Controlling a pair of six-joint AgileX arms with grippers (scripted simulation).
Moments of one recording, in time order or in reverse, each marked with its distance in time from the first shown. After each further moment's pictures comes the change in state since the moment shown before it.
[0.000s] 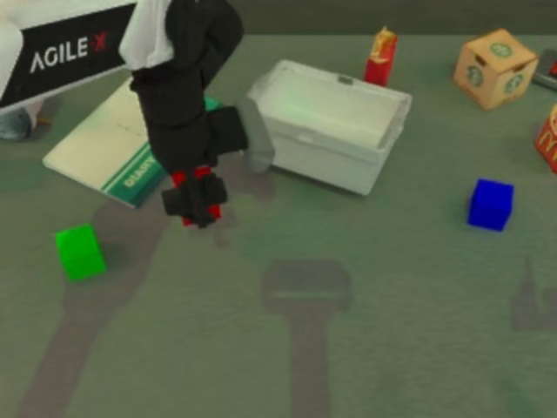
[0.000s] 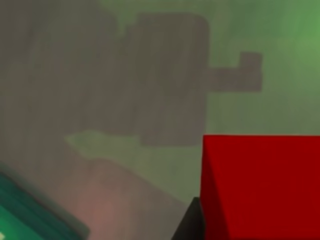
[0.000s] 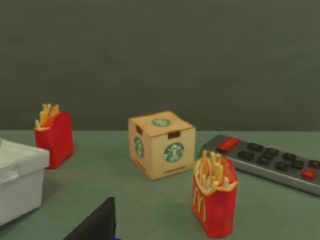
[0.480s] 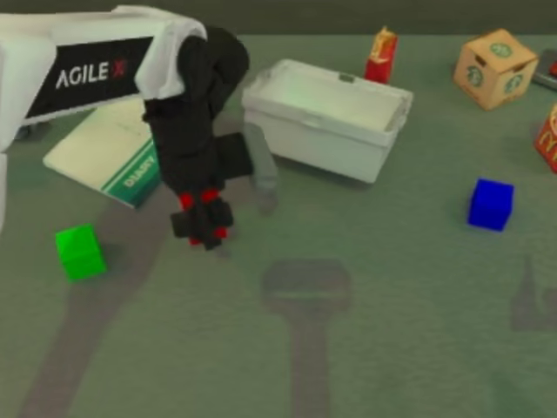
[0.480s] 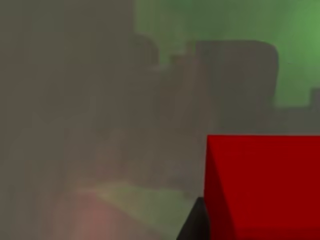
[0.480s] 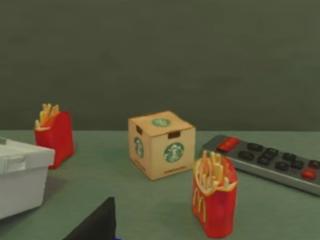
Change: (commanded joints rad) left arm -0.003 0.043 -0.072 0.116 0.001 0.000; right arm 0.000 0.000 0.000 0.000 0.000 0.000
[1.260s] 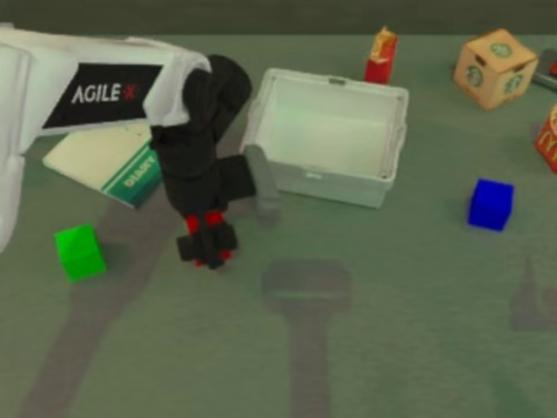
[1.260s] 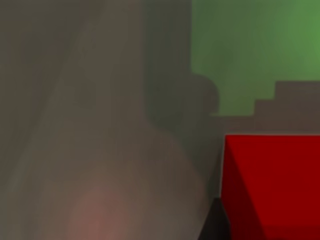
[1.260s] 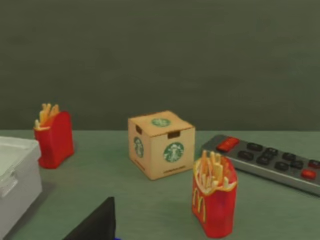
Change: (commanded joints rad) left arm -0.009 0.074 -0.084 0.146 -0.016 0.016; right arm 0.000 0.000 0.000 0.000 0.000 0.000
